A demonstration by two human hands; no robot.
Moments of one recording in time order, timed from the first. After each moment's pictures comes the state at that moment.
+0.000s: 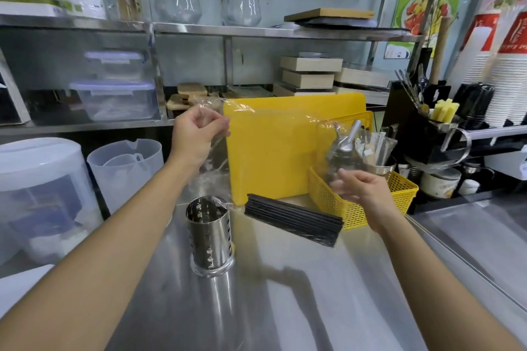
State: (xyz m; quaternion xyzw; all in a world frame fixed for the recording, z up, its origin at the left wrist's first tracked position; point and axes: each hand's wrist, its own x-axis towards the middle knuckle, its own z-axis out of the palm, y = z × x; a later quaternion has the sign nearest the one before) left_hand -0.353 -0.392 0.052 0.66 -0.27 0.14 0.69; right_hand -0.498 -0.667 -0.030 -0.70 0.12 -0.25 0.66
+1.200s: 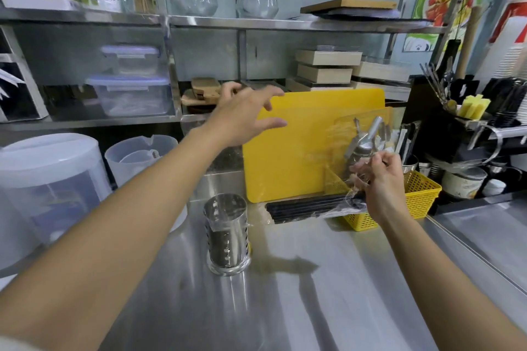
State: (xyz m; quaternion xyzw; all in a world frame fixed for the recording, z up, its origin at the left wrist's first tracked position) left_hand -0.344 -0.410 0.098 0.85 -0.44 0.23 0.18; right_hand -0.467 -0.636 -0.020 -0.61 0.13 -0.39 0.68
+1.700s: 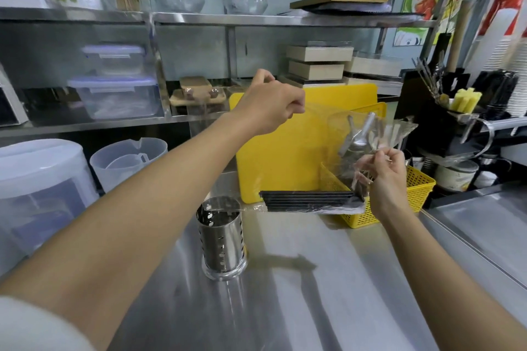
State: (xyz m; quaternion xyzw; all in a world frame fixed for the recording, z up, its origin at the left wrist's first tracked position) left_hand -0.345 -0.463 0.108 0.82 -0.49 0.21 0.20; right_hand -0.465 -0.646 -0.022 -0.59 0.14 -0.43 0.67
